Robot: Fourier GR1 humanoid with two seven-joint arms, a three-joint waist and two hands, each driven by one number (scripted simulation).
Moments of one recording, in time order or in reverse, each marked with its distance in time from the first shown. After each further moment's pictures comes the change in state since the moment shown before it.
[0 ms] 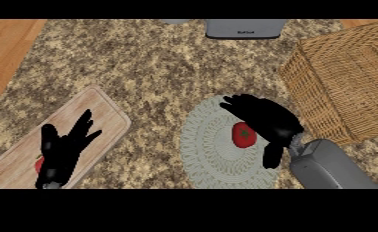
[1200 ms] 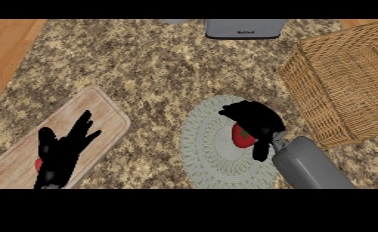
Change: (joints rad) left arm 0.015 -0.026 0.031 -0.012 -0.024 -0.034 -0.019; right arm -0.014 0.119 -0.011 0.239 0.195 -0.047 -0.074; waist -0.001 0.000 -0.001
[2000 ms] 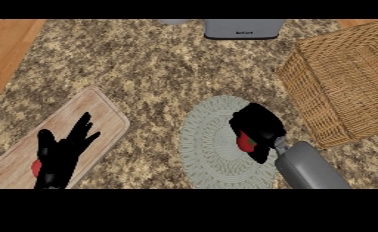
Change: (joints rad) left arm 0.016 -0.017 0.014 -0.014 -0.012 -0.008 0.007; right arm 0.029 -0.009 0.018 0.031 0.164 -0.189 -0.133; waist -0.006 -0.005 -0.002
